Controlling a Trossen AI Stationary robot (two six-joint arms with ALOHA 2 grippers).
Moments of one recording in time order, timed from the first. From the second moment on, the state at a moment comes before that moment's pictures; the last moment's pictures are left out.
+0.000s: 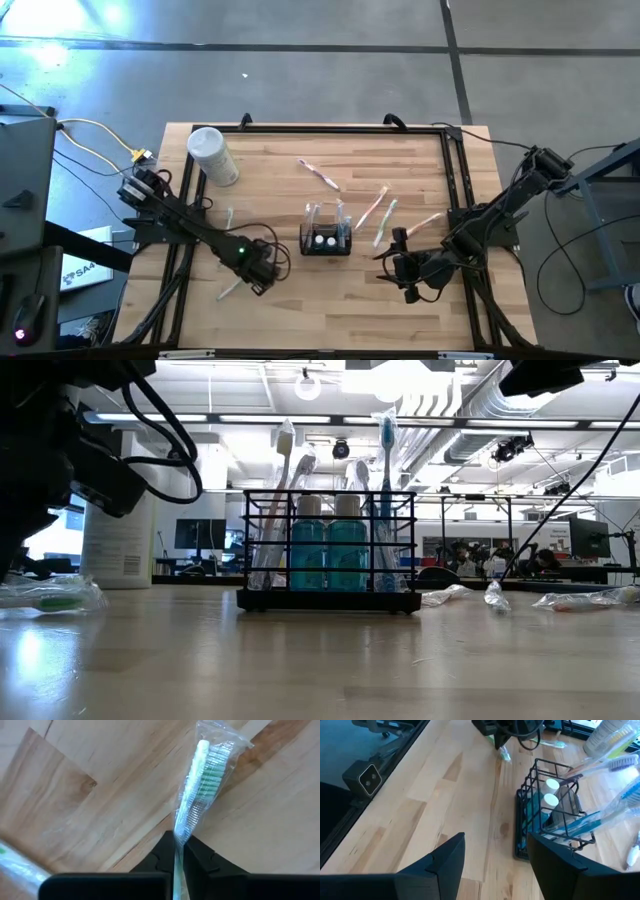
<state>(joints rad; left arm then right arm) -0.53 1.68 0.94 -0.78 0.07 -1.30 0.70 1.25 0.78 -0.20 0.52 0.21</state>
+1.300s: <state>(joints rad) -0.49 1.68 1.58 -0.83 -1.06 -0.54 0.70 1.25 0.77 -0.19 0.46 0.19</state>
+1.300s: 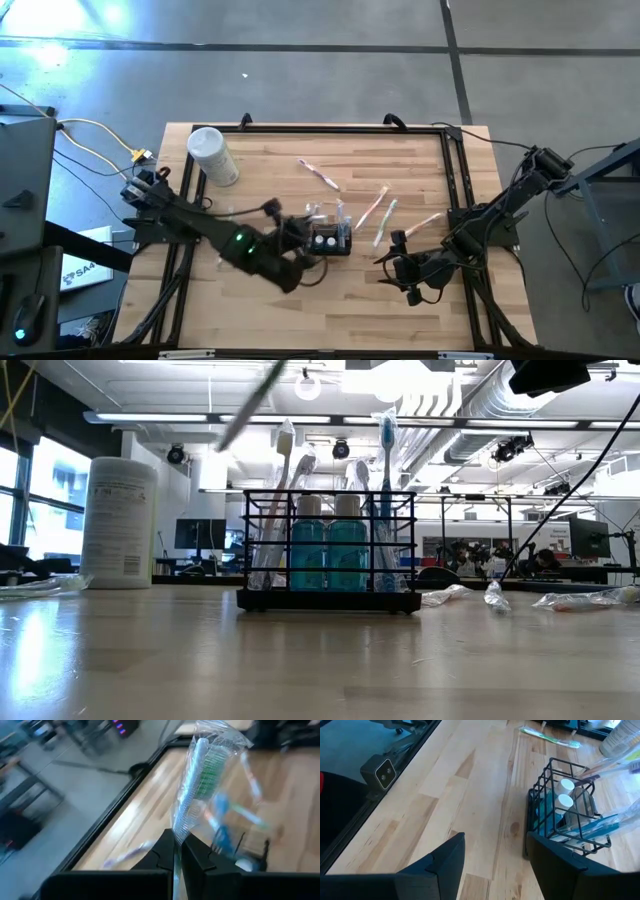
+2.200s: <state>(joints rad) -0.51 1.38 1.53 -1.01 -1.14 -0.57 0.70 1.25 0.77 -0.19 0.46 0.18</state>
